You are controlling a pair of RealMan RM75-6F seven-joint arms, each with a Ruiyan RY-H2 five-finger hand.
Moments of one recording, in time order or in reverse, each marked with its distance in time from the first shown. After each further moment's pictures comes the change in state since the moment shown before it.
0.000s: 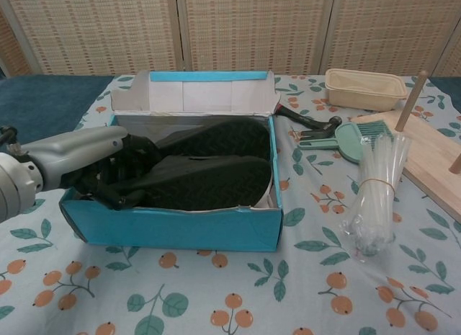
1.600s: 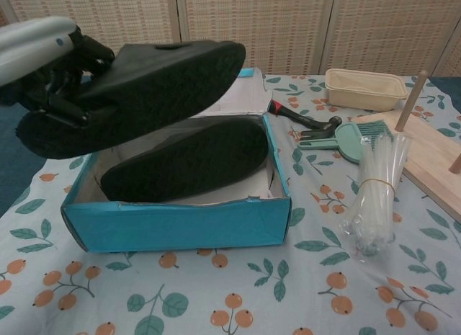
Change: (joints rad) left arm 0.040 0.088 0.021 -0.091 0.331 0.279 -0.008; right arm -0.005 0.000 0.003 -0.010 0.009 -0.004 -0.011
